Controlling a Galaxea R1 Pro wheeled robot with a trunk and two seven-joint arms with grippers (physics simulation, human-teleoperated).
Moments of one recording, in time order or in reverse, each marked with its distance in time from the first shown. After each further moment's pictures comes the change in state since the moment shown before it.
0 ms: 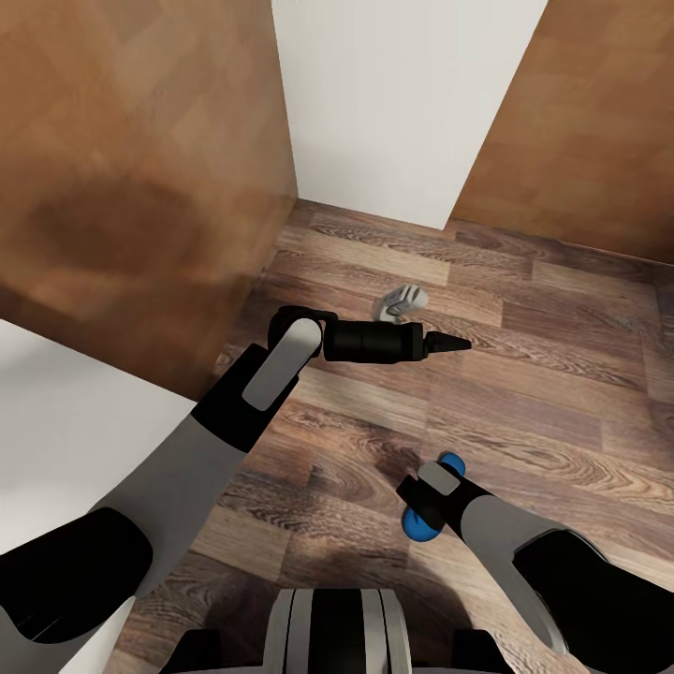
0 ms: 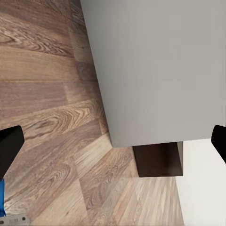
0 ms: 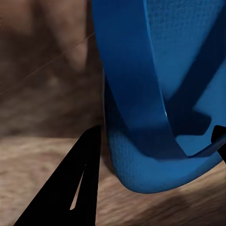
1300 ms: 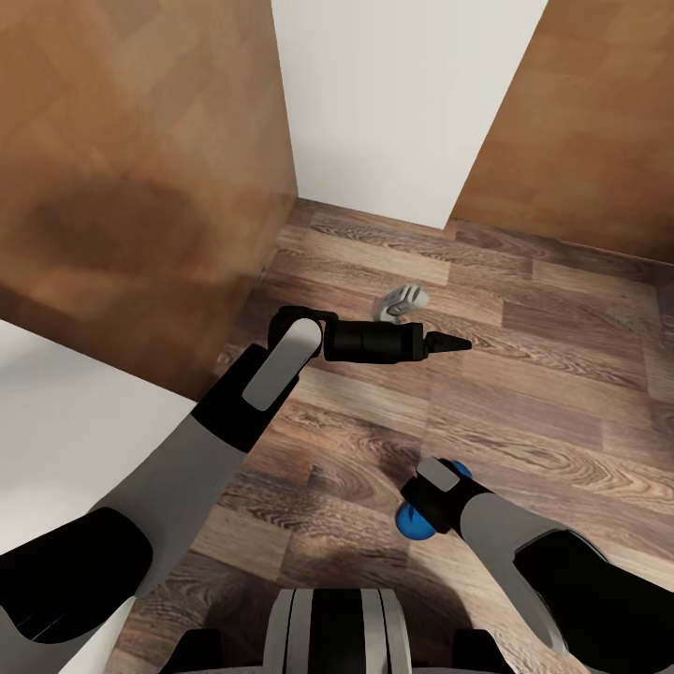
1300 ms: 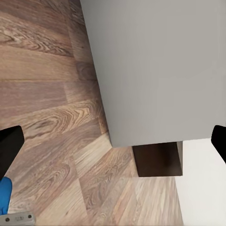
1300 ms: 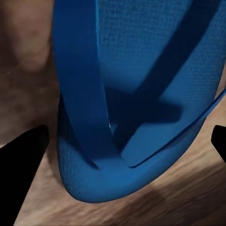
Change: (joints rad) left arm 0.000 0.000 -0.001 0.000 0.000 0.000 -0.003; right arm 0.000 0.000 -0.008 -0.036 -0.020 -0.010 -0.148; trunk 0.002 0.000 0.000
